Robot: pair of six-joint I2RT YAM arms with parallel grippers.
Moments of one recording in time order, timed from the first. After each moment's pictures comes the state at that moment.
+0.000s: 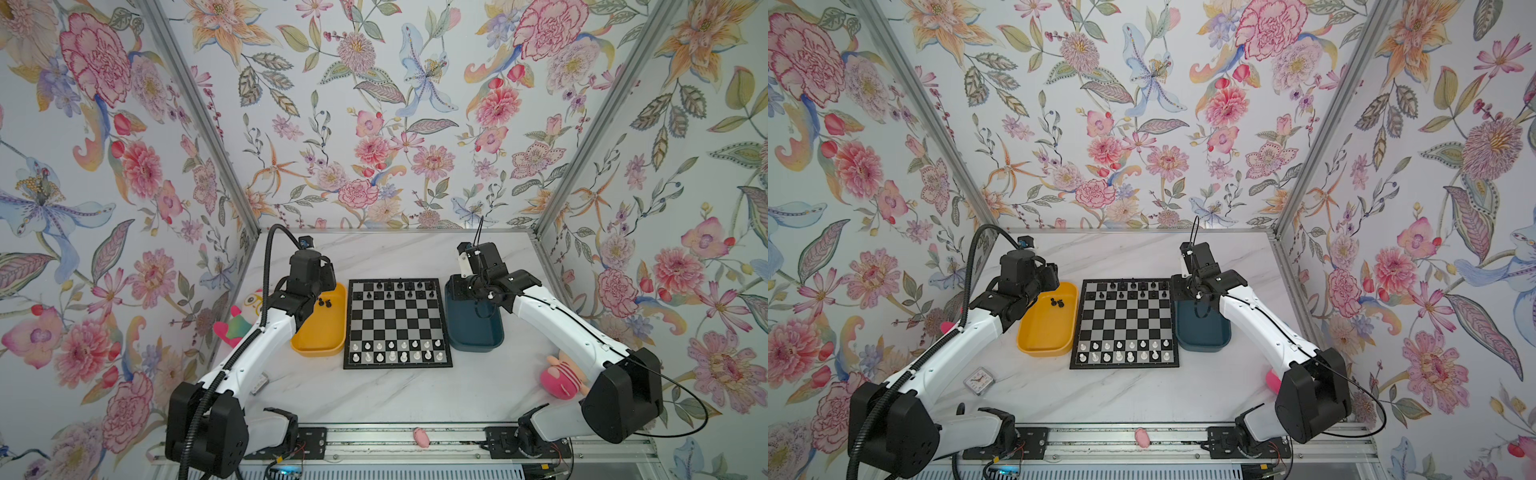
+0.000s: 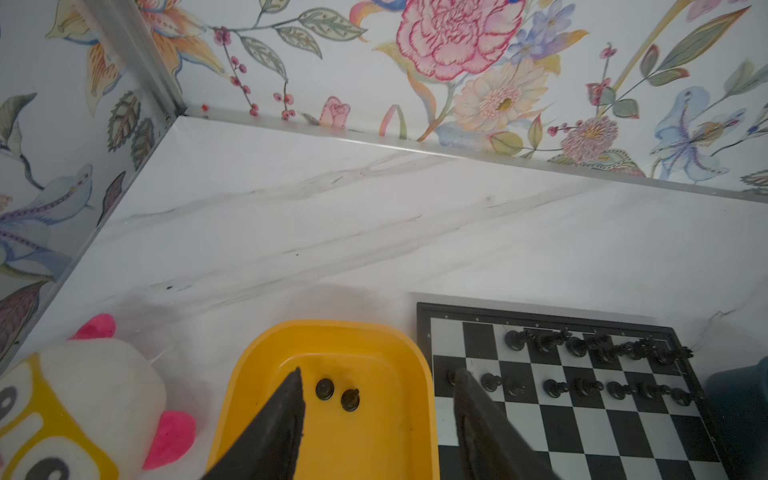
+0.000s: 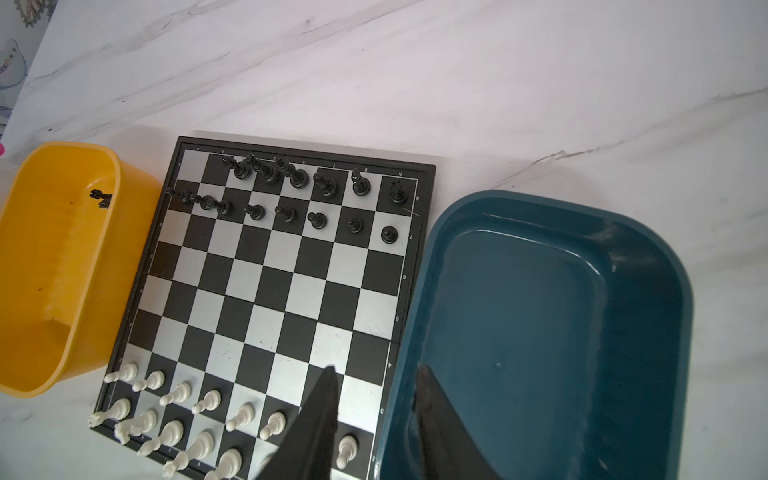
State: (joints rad) left arm -0.28 1.31 1.00 -0.32 -0.26 -0.30; right arm 0.46 1.45 1.20 -0.62 -0.05 0.28
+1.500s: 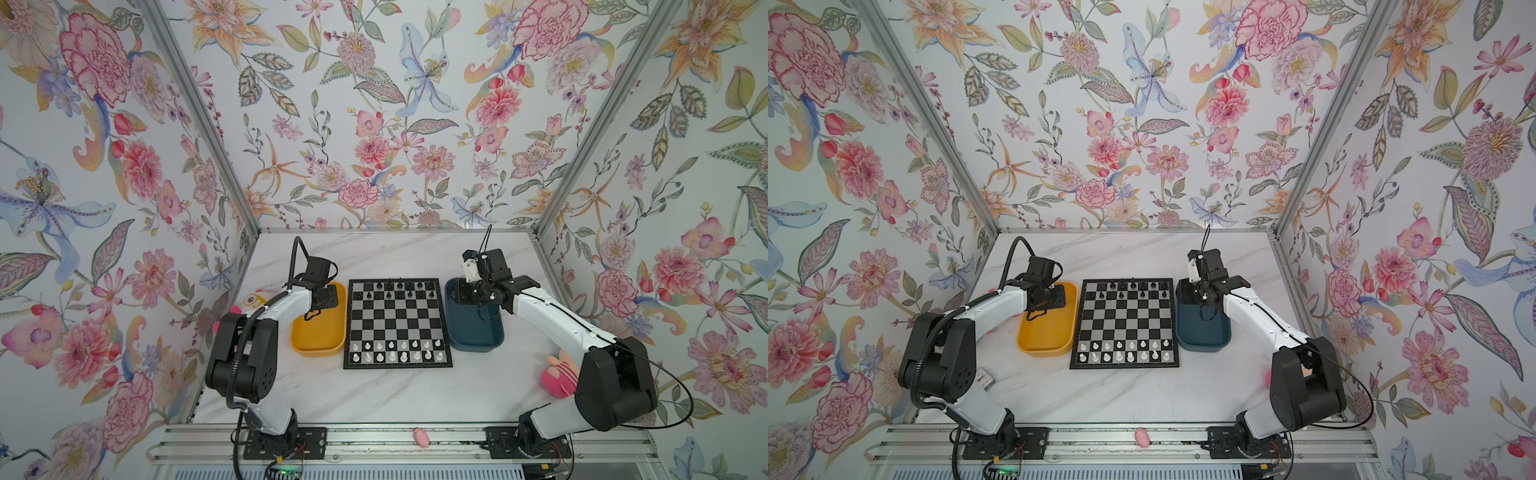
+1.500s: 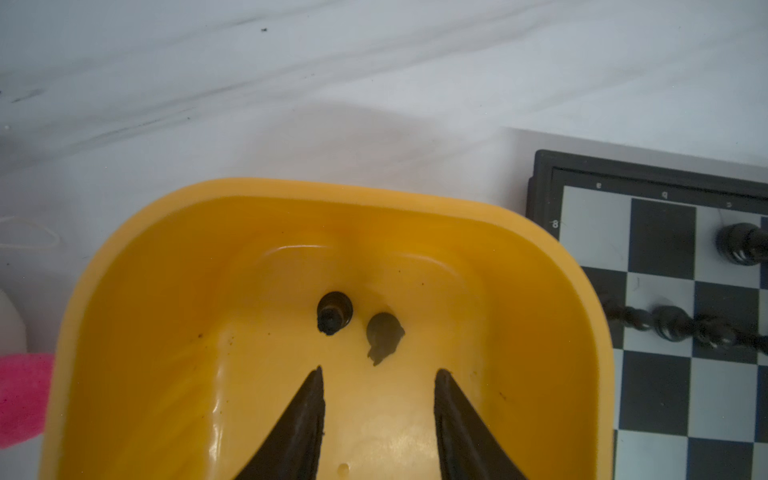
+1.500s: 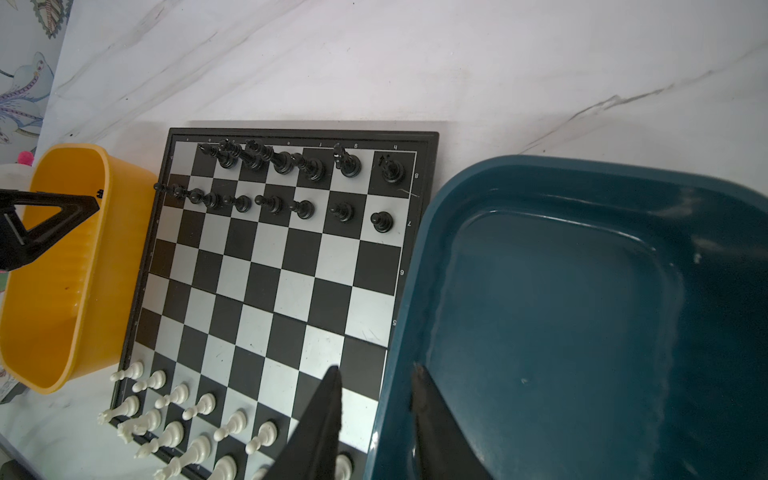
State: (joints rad) left arm -0.21 1.67 1.04 -0.41 -0.10 -0.32; right arm 0.35 1.50 1.10 -0.51 -0.21 0.29
